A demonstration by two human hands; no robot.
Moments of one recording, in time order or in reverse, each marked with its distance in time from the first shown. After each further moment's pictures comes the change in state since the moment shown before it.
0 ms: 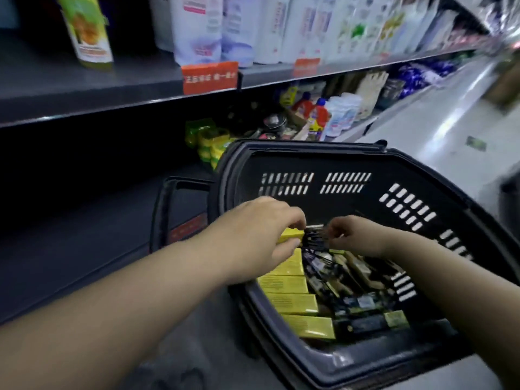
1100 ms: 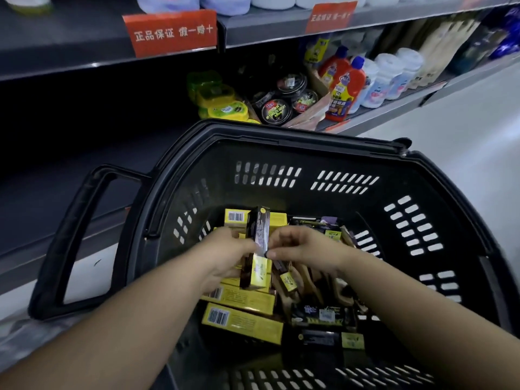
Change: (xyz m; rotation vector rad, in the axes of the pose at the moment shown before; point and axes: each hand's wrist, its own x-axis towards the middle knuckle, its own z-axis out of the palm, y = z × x) left_hand 0.076 0.007 0.090 -1.232 0.039 -1.352; right_hand 0.051 0.034 0.004 0.692 -0.532 -0.242
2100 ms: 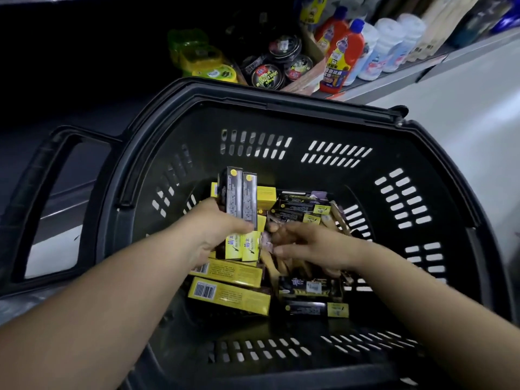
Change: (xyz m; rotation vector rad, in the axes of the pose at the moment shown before) left_hand 0.003 -0.001 0.004 0.055 0.031 0.026; right_hand -0.037 0.020 -0.004 -0.354 -0.069 0.127
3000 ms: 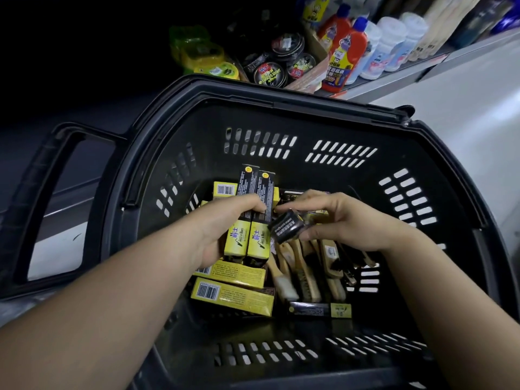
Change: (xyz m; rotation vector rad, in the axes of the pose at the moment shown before) left_hand -0.009 0.013 0.000 -0.218 -0.238 -0.148; right_hand -0.018 -0.018 -0.039 0.076 0.117 -0.356
